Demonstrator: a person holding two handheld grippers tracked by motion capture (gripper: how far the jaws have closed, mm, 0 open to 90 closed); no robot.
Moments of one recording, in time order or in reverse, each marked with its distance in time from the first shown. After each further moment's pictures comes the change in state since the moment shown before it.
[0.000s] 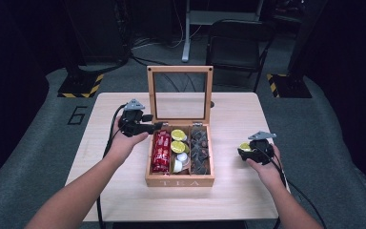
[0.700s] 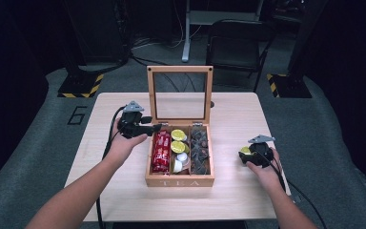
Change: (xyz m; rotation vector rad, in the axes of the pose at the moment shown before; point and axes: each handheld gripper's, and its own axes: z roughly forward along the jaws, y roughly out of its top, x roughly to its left) left arm 0.003 -0.006 -0.001 0.010 -0.001 0.000; right arm 0.001 -0.014 0.010 0.042 -0.013 0.048
